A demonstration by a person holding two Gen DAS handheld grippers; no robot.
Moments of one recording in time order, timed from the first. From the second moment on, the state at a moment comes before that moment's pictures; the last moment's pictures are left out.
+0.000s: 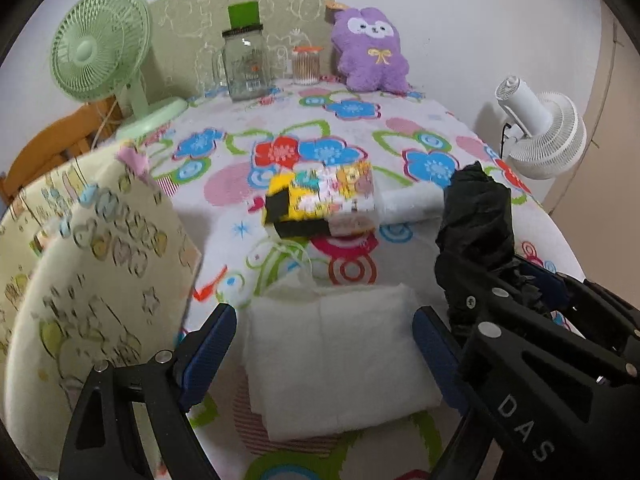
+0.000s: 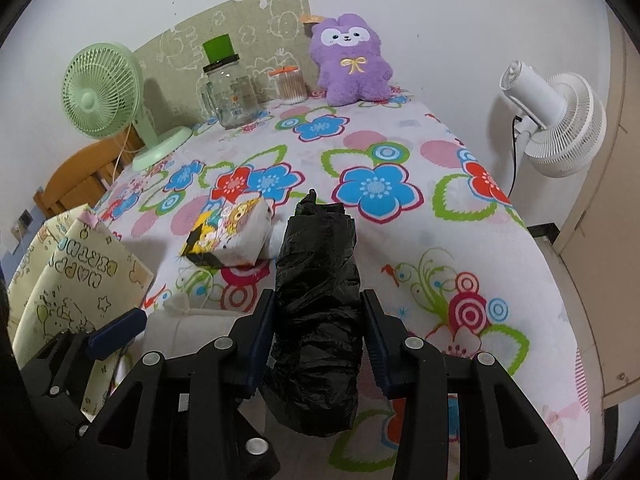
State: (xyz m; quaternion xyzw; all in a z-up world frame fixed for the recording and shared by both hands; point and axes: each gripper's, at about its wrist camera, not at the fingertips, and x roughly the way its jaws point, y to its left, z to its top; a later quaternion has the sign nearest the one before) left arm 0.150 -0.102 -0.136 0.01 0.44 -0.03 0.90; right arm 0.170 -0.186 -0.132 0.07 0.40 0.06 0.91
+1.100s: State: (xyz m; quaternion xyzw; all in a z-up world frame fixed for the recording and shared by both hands) left arm 0.116 -0.116 -0.107 0.03 0.41 -0.09 0.91; right arm 0.128 -0.193 -0.108 0.08 0.39 0.03 0.92
